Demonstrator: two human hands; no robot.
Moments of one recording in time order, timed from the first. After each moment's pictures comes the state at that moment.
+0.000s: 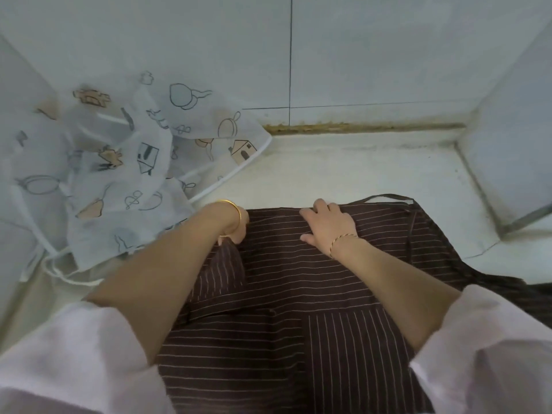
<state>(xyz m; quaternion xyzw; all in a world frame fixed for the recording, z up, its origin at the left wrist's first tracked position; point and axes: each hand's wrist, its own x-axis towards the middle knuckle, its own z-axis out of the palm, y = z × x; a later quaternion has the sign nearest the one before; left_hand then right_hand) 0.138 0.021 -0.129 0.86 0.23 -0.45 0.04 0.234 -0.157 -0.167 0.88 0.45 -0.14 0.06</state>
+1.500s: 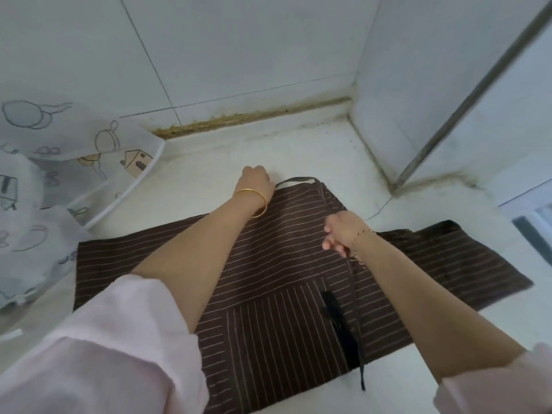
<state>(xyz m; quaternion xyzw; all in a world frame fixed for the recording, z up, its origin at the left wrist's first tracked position) 0.287 -0.131 -0.157 0.94 0.24 -0.08 0.24 0.280 -0.324 -0.135 0.85 -0.08 -0.40 -0.33</state>
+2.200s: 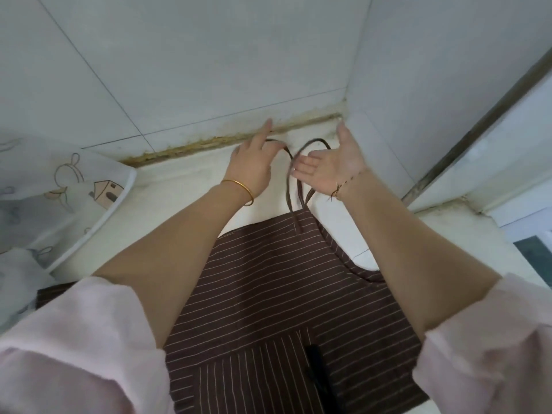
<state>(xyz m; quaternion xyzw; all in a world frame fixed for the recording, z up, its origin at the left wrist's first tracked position) 0.372 -0.121 -0.139 0.99 0.03 0.05 0.12 0.425 -0.281 -0.095 0.38 -0.18 -0.43 -0.80</state>
